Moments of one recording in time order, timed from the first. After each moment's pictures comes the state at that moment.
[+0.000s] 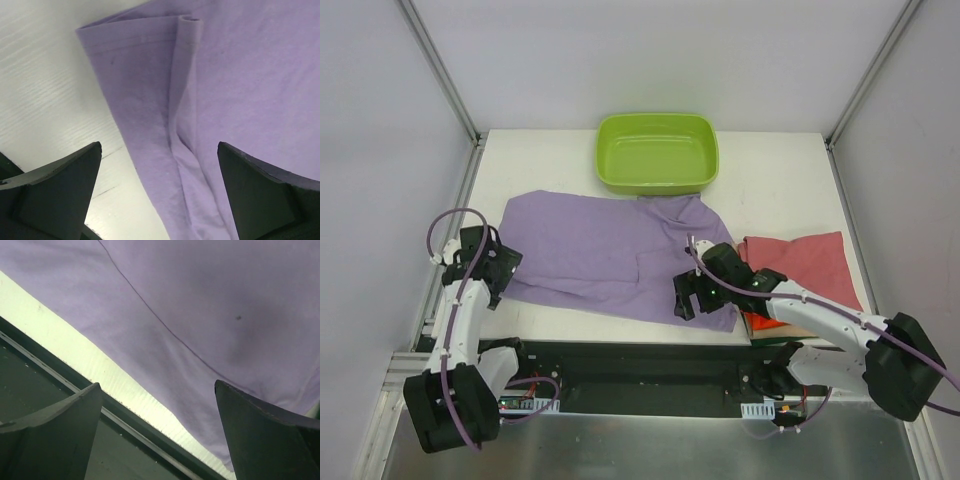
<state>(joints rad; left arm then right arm) 0.22 0.93 0.59 -0.73 -0.18 -0.94 0.80 1.13 0.59 -0.43 -0.12 0.38</state>
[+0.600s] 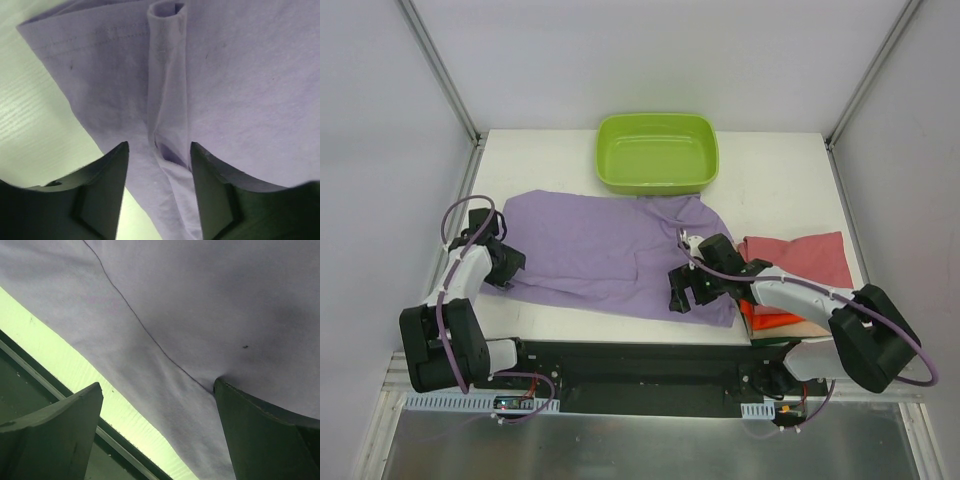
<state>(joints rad) 0.21 1.24 0.71 -0.69 -0.10 -0.94 0.71 1.33 0.61 -0.27 -0.26 0.26</state>
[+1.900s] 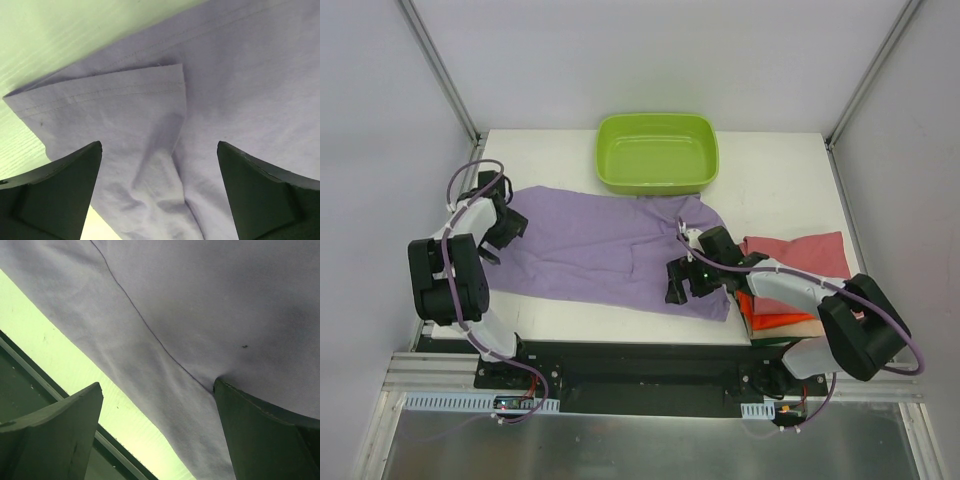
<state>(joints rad) 0.16 1.66 1.08 -0.74 -0.27 -0.89 0.66 1.41 0.66 -0.22 -0.33 0.26</state>
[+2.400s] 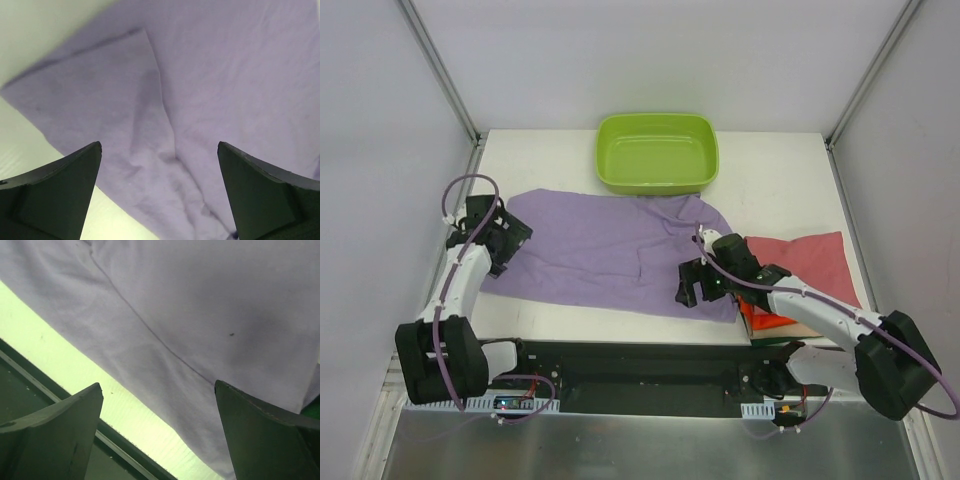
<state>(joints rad) 0.14 1.17 0.84 -0.64 -0.15 -0.83 0.67 1.18 0.57 -0.27 -0.21 0.30</state>
